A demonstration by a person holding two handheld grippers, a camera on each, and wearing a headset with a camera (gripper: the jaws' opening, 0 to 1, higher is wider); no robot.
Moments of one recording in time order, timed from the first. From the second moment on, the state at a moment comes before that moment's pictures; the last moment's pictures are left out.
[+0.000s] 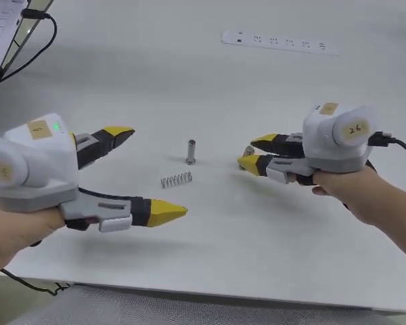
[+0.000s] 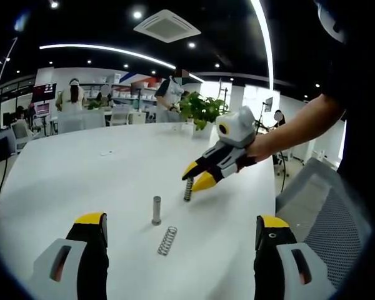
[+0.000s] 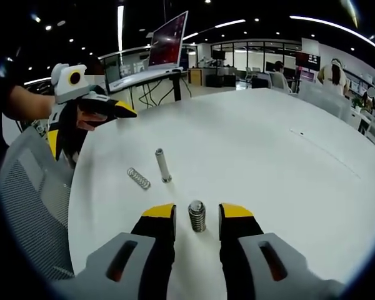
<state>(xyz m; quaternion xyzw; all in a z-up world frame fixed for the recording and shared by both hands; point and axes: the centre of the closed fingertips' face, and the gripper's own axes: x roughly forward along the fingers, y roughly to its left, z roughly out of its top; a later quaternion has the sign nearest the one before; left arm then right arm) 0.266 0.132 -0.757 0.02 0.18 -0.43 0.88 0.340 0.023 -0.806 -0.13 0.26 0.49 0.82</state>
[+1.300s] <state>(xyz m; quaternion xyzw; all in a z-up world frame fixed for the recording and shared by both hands) 0.269 0.129 -0.749 0.02 0.17 -0.44 0.88 0.315 0.003 -0.749 -0.07 0.20 0.48 0.85</state>
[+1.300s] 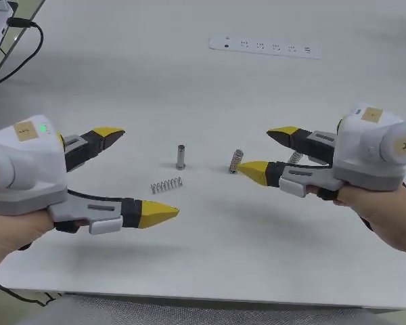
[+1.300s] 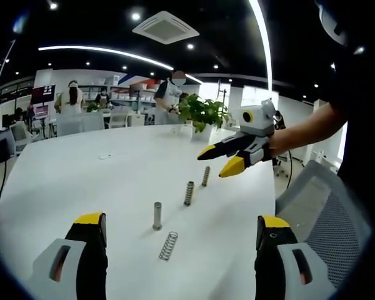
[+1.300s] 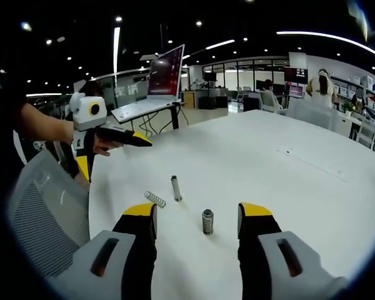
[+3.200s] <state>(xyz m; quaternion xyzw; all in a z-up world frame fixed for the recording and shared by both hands) 0.263 0.142 -0.752 0.01 0.17 -0.43 0.89 0.273 0.109 -0.790 -0.24 0.21 0.64 0.70</state>
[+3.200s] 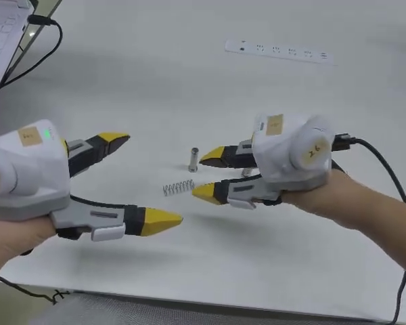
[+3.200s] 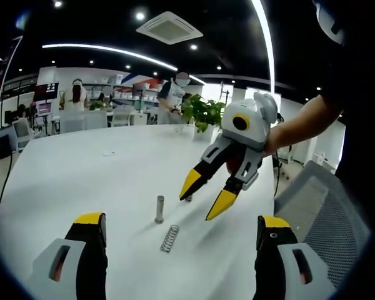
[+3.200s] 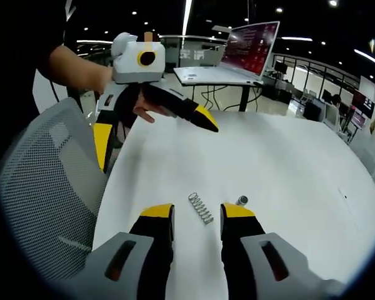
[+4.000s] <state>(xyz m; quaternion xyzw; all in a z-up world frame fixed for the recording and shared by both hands) 0.257 0.144 -0.760 0.01 0.18 -0.43 0.88 0.281 0.131 -0.839 -0.28 0.26 0.64 0.67</state>
